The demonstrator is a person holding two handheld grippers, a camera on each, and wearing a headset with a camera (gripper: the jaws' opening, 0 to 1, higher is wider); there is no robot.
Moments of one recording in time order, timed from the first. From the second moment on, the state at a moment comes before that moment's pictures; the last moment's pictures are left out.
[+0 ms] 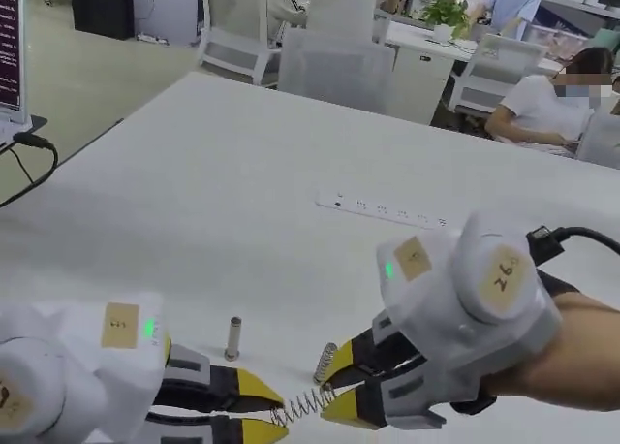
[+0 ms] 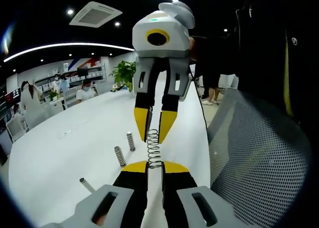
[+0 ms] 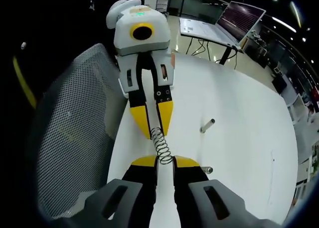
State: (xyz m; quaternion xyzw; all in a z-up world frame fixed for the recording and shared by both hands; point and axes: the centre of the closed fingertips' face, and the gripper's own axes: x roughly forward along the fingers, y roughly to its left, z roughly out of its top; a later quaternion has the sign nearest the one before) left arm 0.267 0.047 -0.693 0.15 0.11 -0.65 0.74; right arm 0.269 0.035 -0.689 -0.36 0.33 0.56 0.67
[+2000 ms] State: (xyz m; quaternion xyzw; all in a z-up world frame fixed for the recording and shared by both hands) left arm 0.290 0.048 -0.704 0.13 0.11 -0.62 0.77; right arm 0.283 0.064 -0.686 -0.38 0.34 0.57 0.64
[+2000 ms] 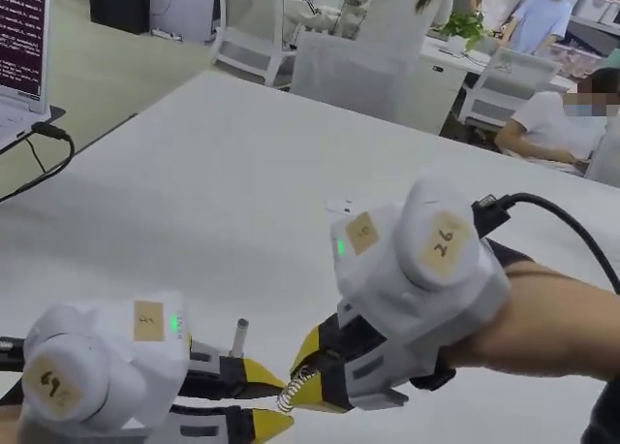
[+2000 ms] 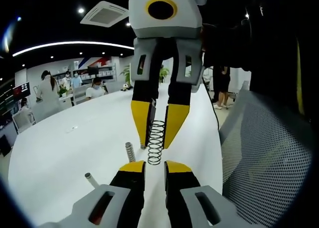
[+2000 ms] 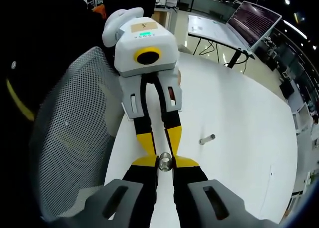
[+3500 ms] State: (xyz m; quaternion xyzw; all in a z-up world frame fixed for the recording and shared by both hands) left arm 0.290 0.119 -0.709 0.07 0.17 -0.51 0.84; right arm 0.335 0.064 -0.681 -0.39 0.33 0.54 0.67
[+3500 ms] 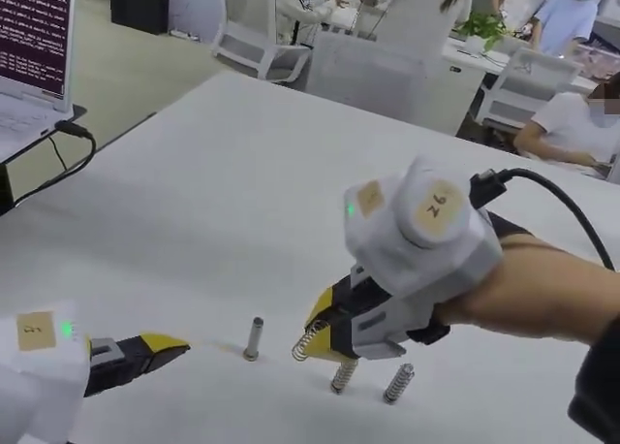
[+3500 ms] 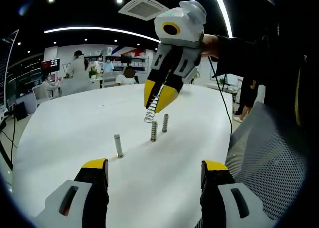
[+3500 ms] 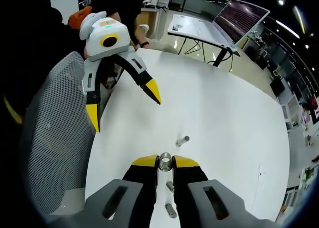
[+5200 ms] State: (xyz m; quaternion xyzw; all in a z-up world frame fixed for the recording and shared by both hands) left arm 0.279 0.118 -0.700 0.05 0.17 -0.51 0.84; right arm 0.390 0.100 -0.727 -0.41 0.38 0.56 0.61
